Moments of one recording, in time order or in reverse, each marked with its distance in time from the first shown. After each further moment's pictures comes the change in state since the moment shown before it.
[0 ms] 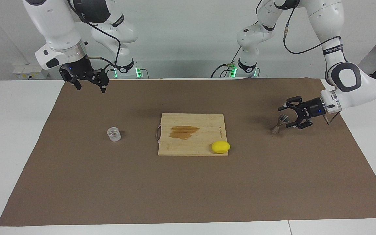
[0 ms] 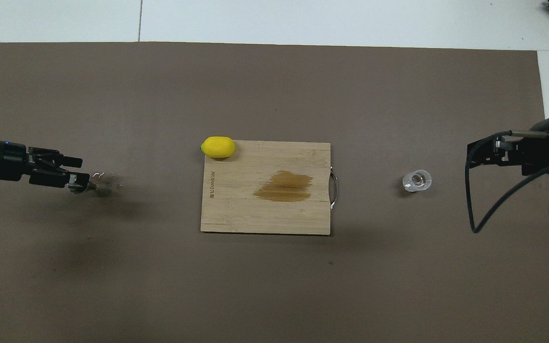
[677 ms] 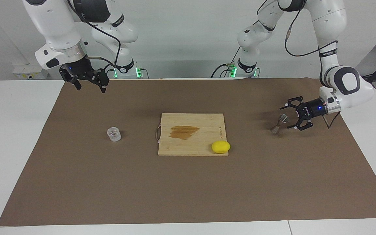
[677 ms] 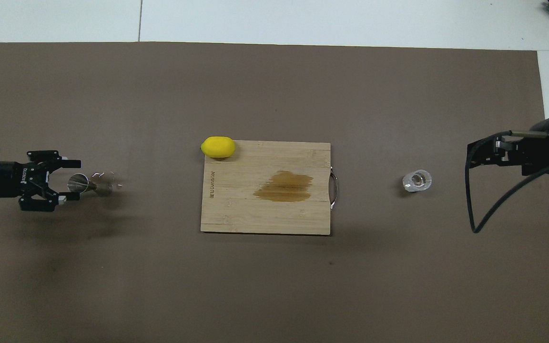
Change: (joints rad) left arm 0.069 0.030 0.000 -0.075 -0.146 -0.026 0.576; right arm 0.000 0.000 0.000 0.000 0.000 0.000 0.000
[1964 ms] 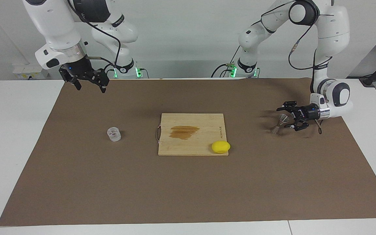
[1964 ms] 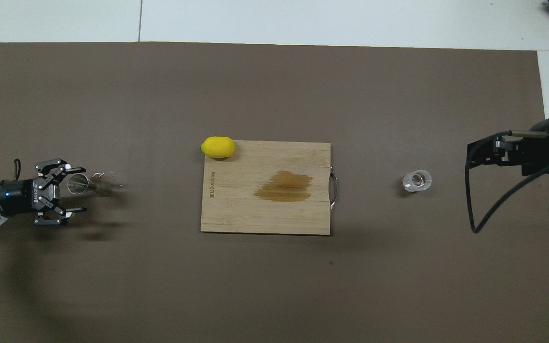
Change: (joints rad) left arm 0.108 0.211 0.001 -0.014 -0.207 -0.243 0.608; right arm 0.000 0.000 0.000 0.000 0.000 0.000 0.000
